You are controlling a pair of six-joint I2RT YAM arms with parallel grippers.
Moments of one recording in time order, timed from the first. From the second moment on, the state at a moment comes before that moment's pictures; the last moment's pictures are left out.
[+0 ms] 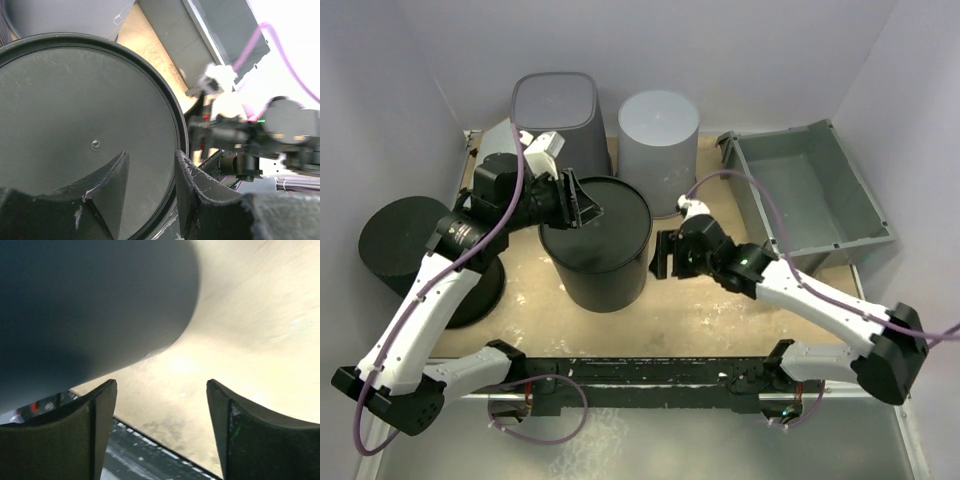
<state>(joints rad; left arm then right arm) -0.48 1.08 1.37 -0.72 0.31 -0.51 0.85 1.23 0.87 -0.40 0.05 0.68</state>
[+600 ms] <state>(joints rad) -0.77 1.30 1.55 -0.59 0.17 -0.54 0.21 1.18 1.21 -0.73 0.38 0.21</state>
